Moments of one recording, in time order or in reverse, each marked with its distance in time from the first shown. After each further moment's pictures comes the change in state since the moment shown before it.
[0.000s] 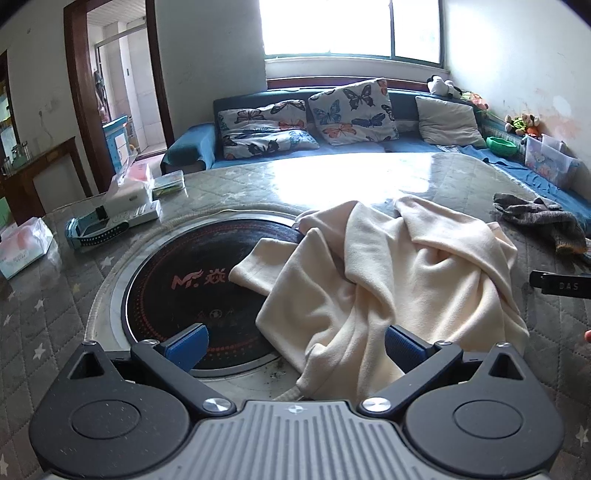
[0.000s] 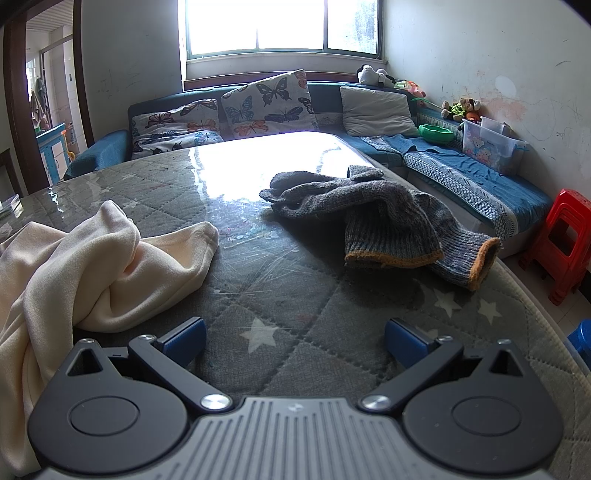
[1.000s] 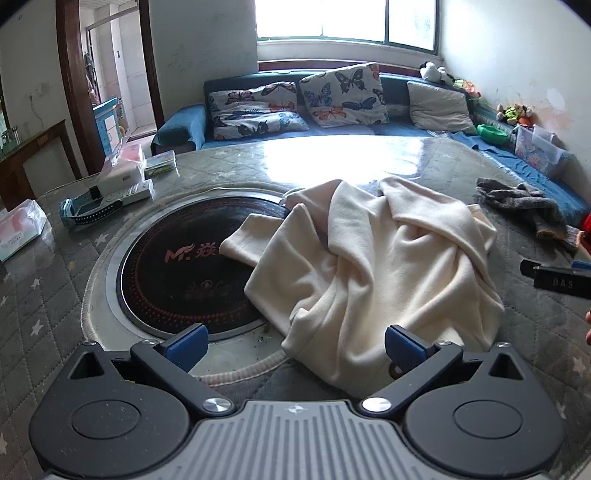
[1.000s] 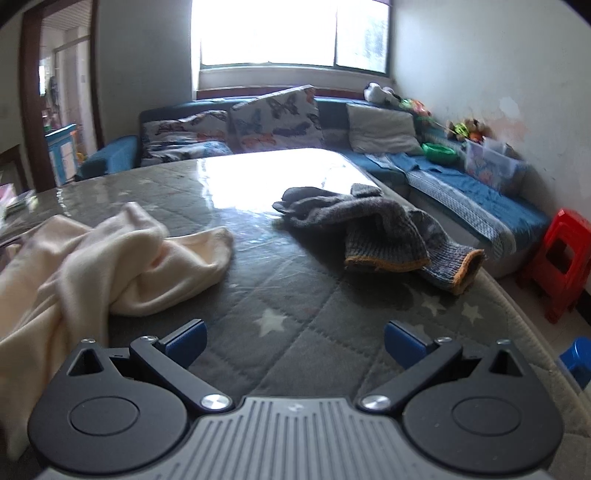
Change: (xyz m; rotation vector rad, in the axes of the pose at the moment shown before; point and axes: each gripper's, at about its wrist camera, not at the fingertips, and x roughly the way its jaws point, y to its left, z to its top) left arm -0.018 -0.002 -0.009 -0.013 0.068 -0.055; right arm -0.040 0.009 -0.014 -0.061 -0.063 0.014
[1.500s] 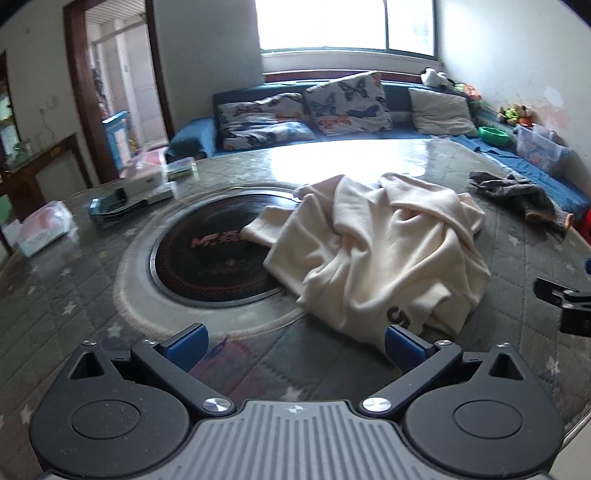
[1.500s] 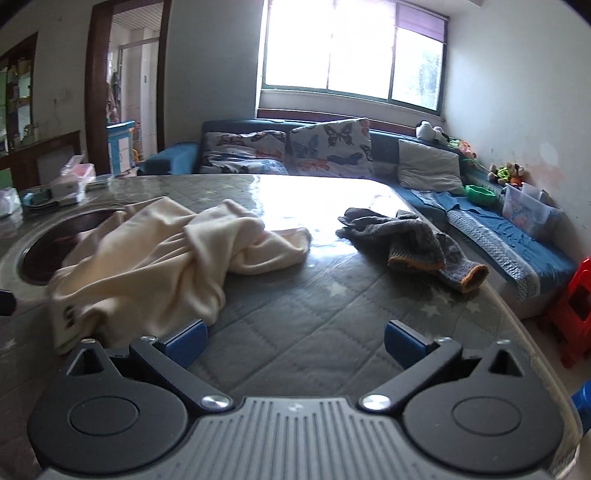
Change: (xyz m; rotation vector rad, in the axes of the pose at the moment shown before) left arm -0.045 0.002 -0.037 0.021 -0.045 0.054; right arm -0.097 0.026 -0.039 -0.130 -0.081 0.127
